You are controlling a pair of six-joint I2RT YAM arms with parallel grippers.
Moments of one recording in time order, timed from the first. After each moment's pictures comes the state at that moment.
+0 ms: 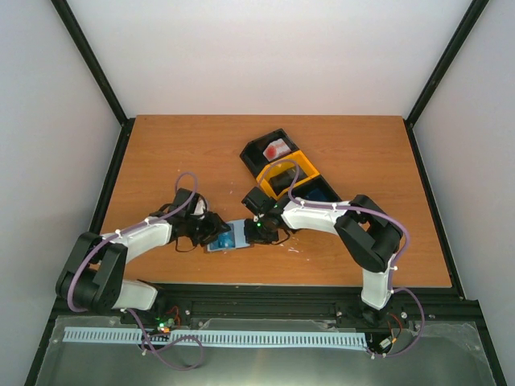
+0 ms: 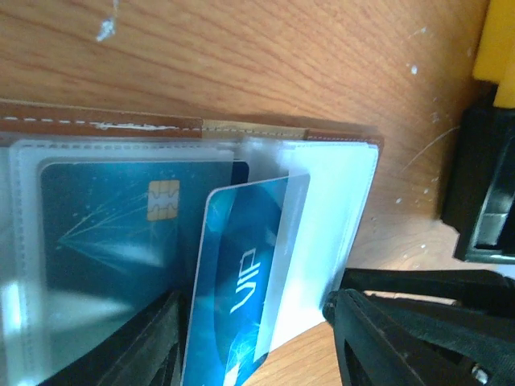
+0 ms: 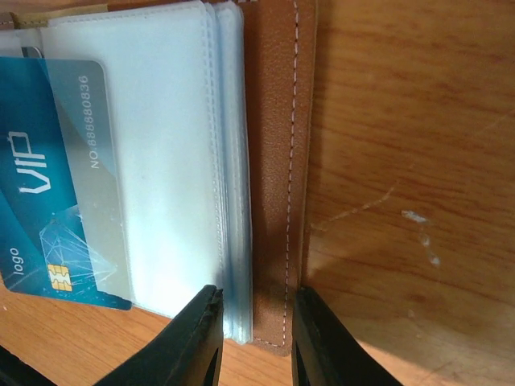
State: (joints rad) left arm -0.36 1.36 0.53 -0.21 0.50 -0.88; right arm 0.91 1.88 1.16 -0.48 -0.24 0.80
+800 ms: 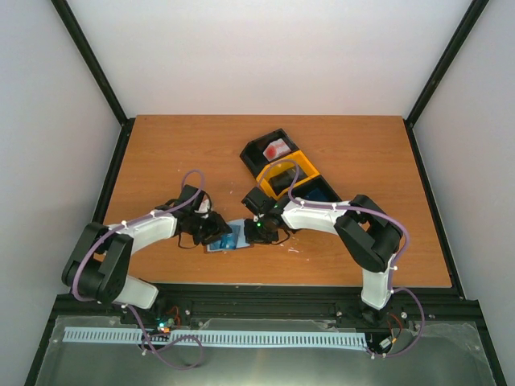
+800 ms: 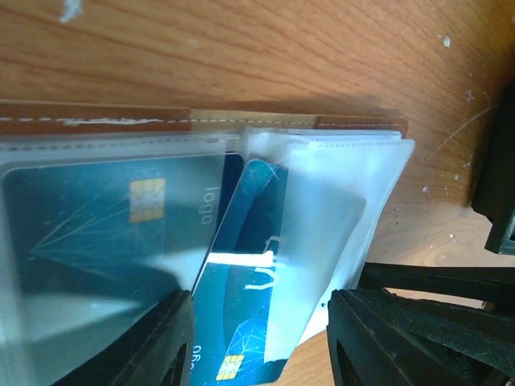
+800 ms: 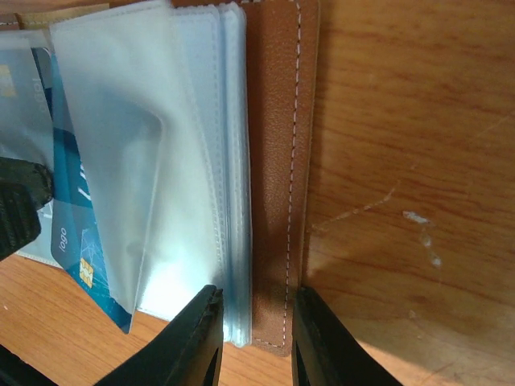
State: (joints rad) left arm -0.39 1.43 0.62 -0.33 0.48 -0.81; right arm 0.91 1.89 1.16 -0.47 -0.25 0.80
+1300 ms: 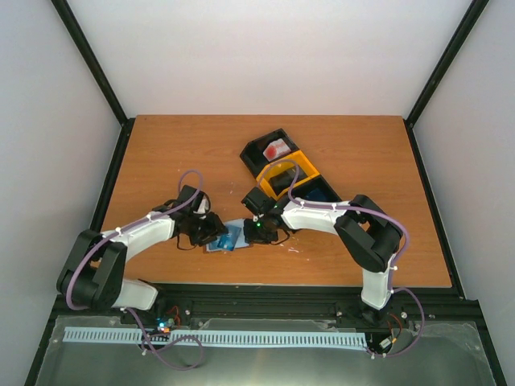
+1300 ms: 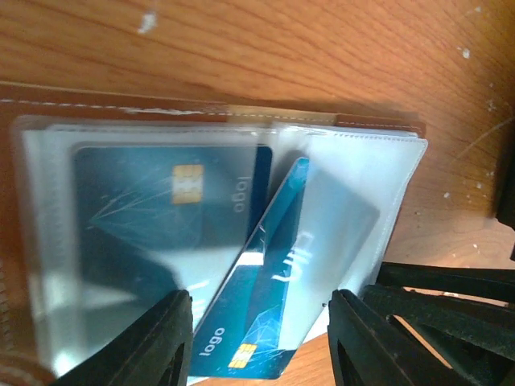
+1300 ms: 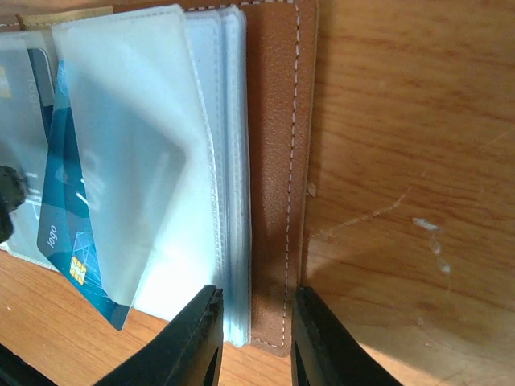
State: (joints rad) left arm -0.40 1.39 0.62 -0.38 0.42 -0.81; right arm 0.91 1.89 1.16 -0.46 -0.25 0.80
